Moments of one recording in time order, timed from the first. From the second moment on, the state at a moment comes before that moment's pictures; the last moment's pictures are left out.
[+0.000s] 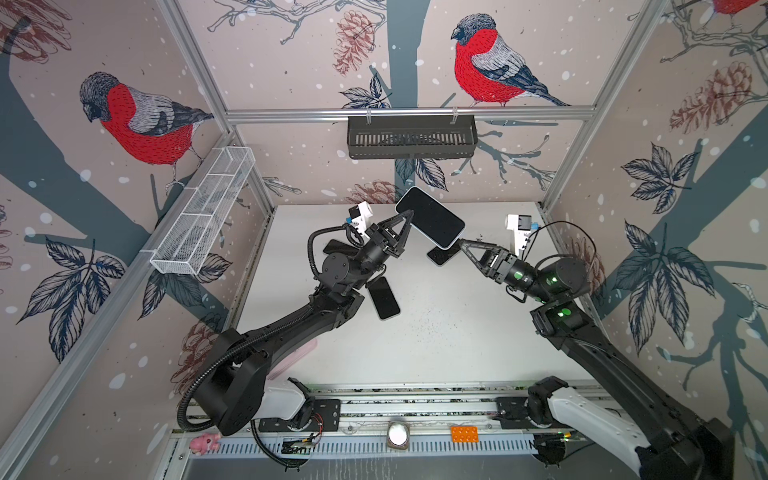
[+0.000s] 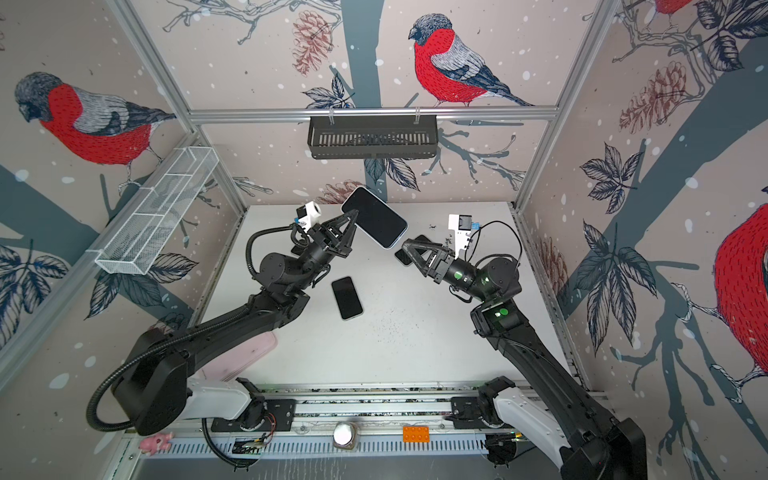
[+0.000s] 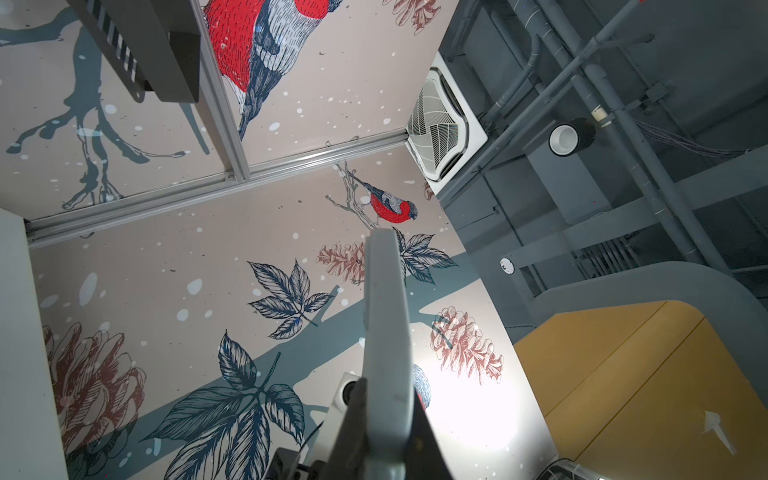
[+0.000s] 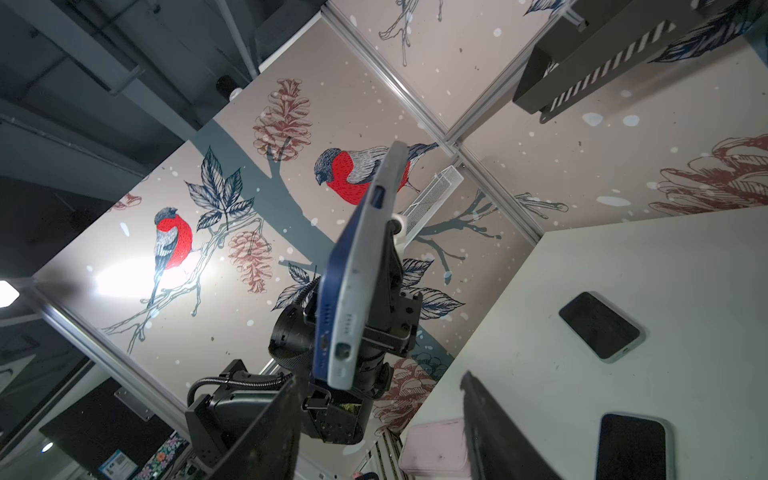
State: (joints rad) left arm -0.65 1.36 0.83 1.08 0.23 -1.54; right arm 0.42 0.90 0.70 0.53 -0.70 0.99
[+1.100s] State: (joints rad) left arm -0.71 1.35 0.78 1.10 0.20 -1.49; right arm 0.42 0.89 0.64 0.53 -0.65 0.99
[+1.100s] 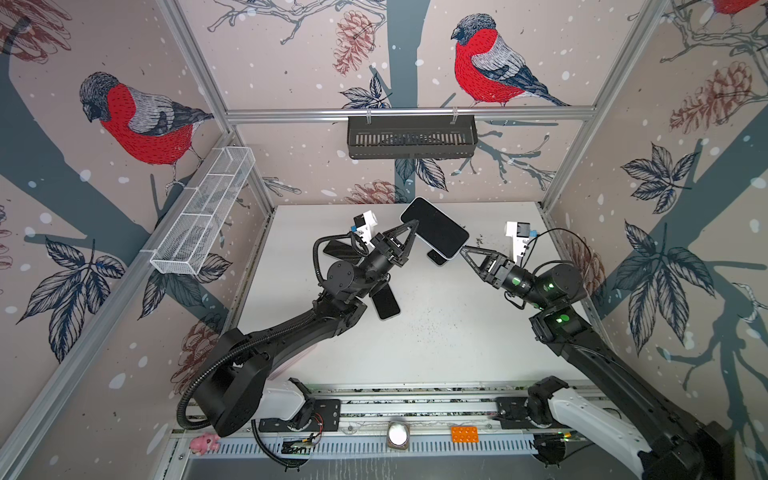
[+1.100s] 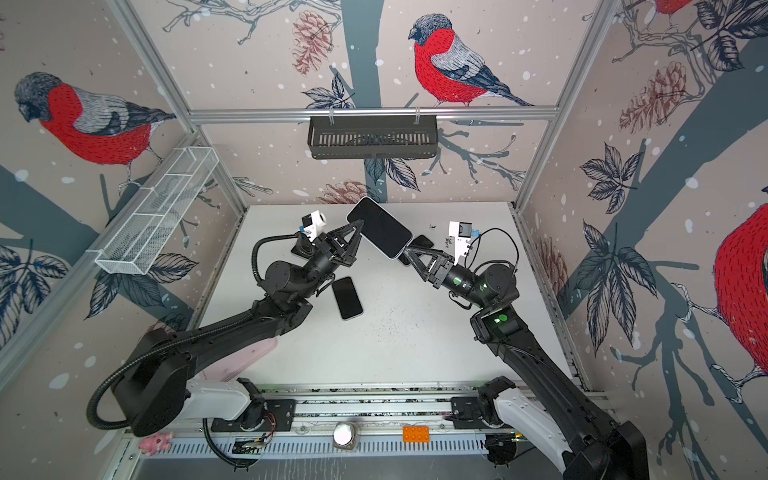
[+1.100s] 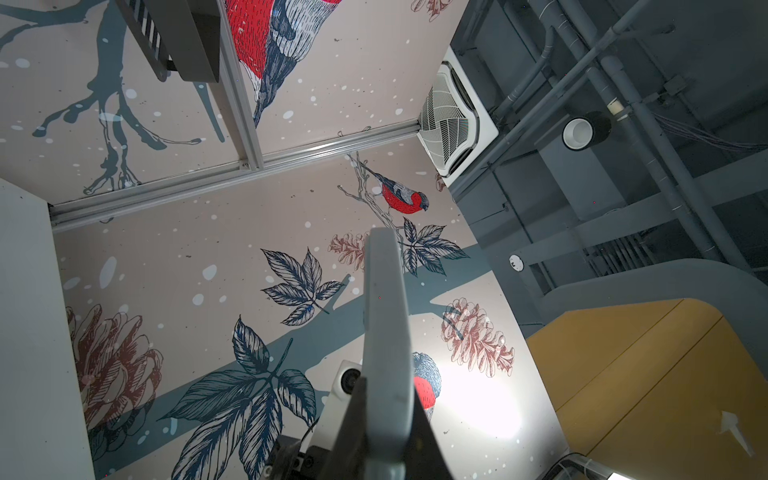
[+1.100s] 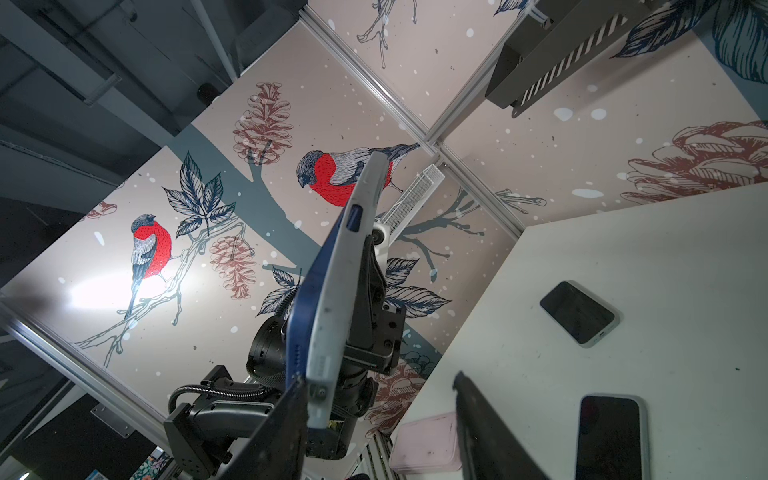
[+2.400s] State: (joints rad) left arm -0.70 1.40 0.81 0.98 0.31 -1.36; right arm 0.38 0.86 0.58 0.52 -0.67 1.12
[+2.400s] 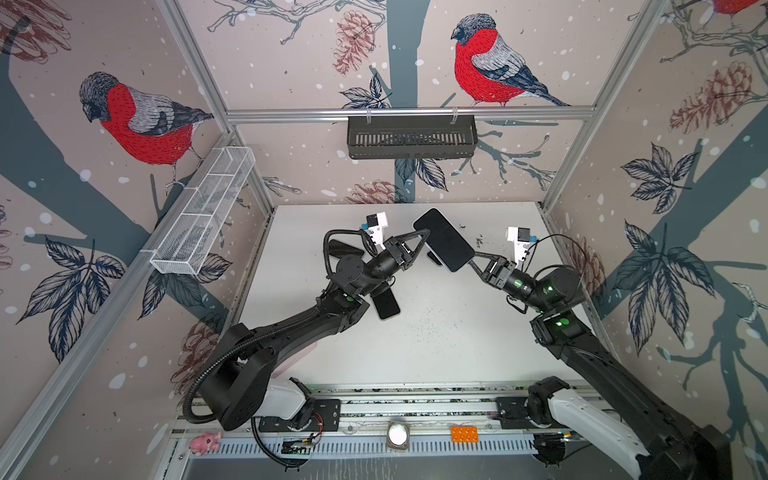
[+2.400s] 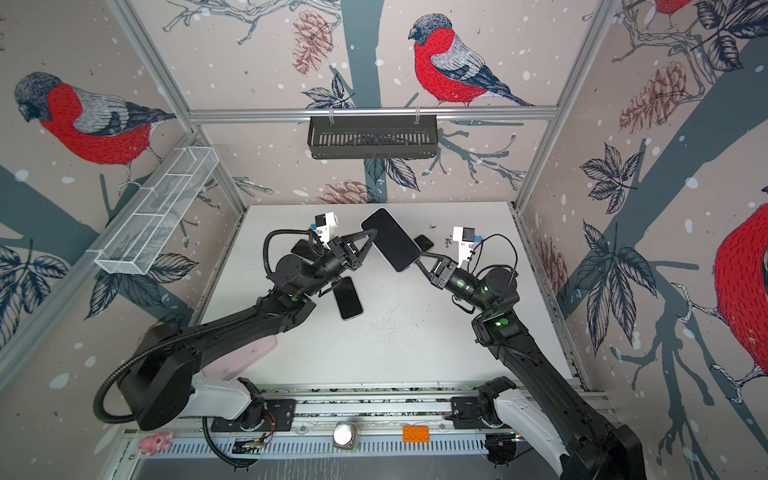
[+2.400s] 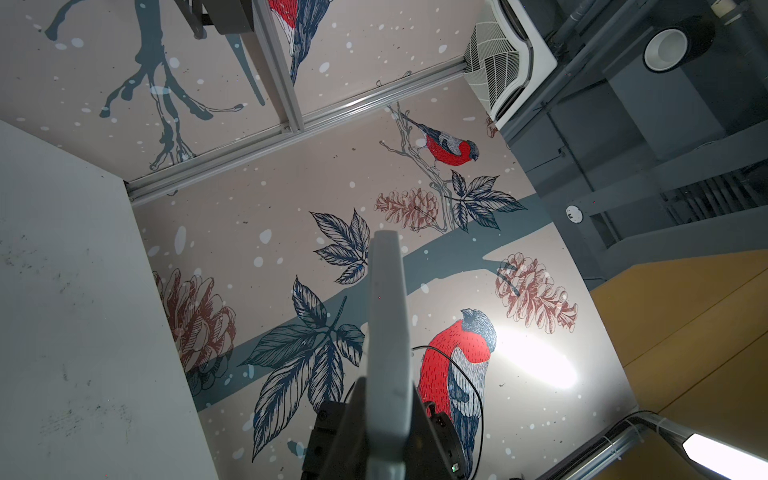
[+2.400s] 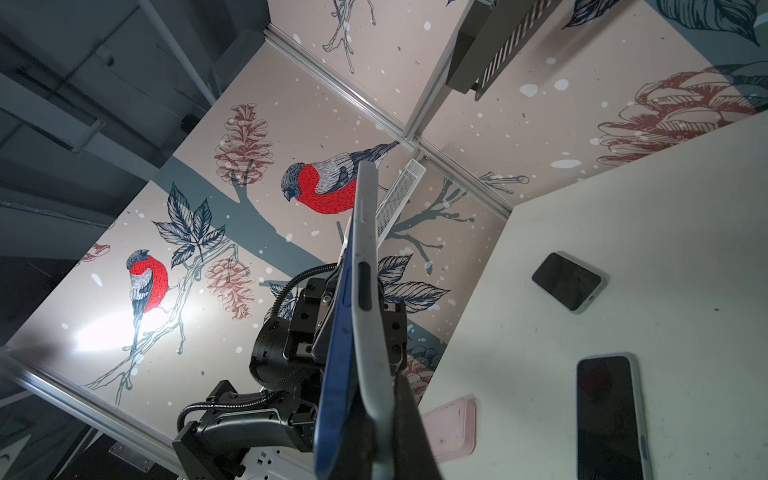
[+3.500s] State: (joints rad) left arm -0.91 1.33 1.14 0.08 0.03 -0.44; right arm 0.27 0.94 0.42 0.44 -0.63 1.24
